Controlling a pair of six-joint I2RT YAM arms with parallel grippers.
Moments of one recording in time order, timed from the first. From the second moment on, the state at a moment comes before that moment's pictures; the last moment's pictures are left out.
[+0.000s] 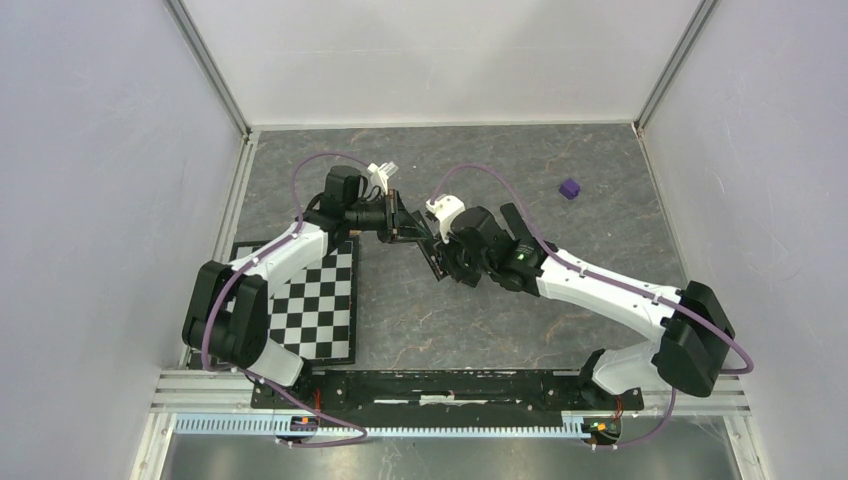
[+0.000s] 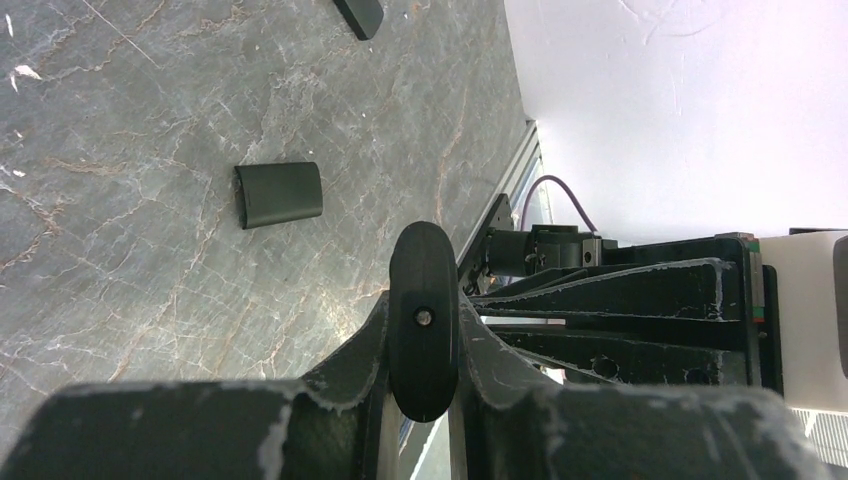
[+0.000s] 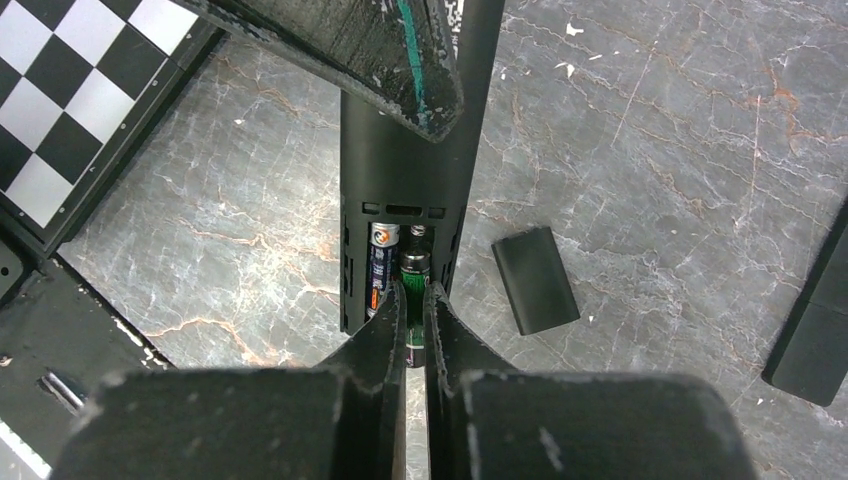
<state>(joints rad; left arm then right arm) -0.37 1.51 0.94 -0.01 0.89 -0.68 0.93 1.38 1.03 -0.35 0.08 0.17</state>
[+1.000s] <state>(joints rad) -0.34 1.53 0.94 -0.01 0.93 -0.81 0.85 1.41 1.10 -0.41 -0.05 0.22</state>
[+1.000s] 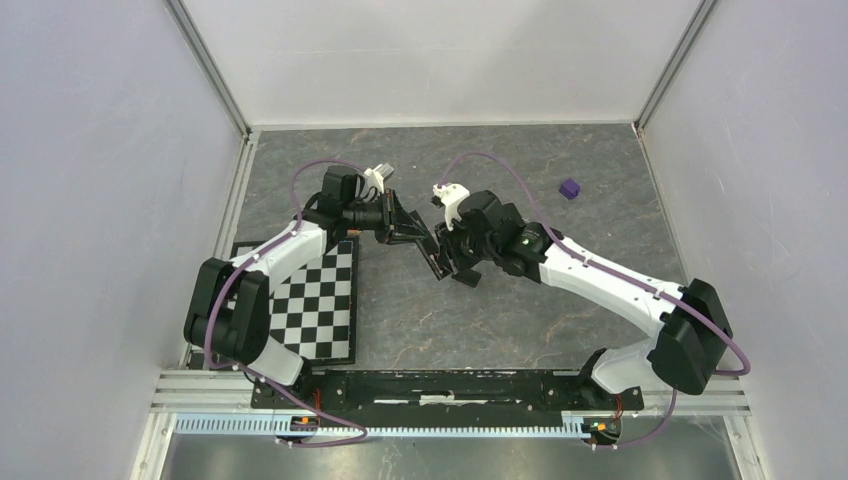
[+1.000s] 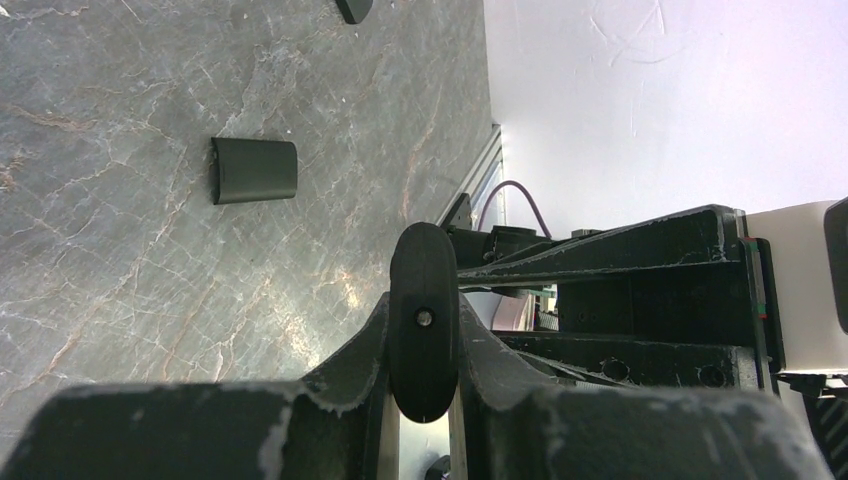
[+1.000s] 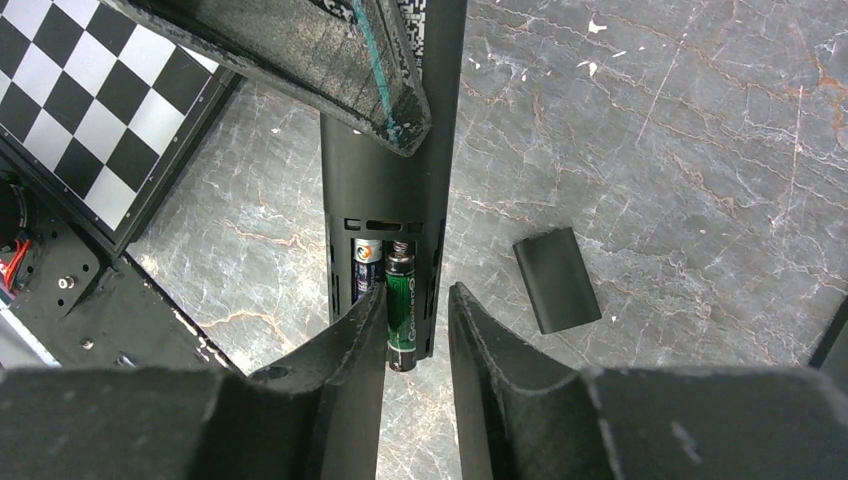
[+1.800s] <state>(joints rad) -0.34 1.53 0.95 -0.01 0.95 -0.82 0.81 1.36 1.12 -0.43 -0.18 0.26</state>
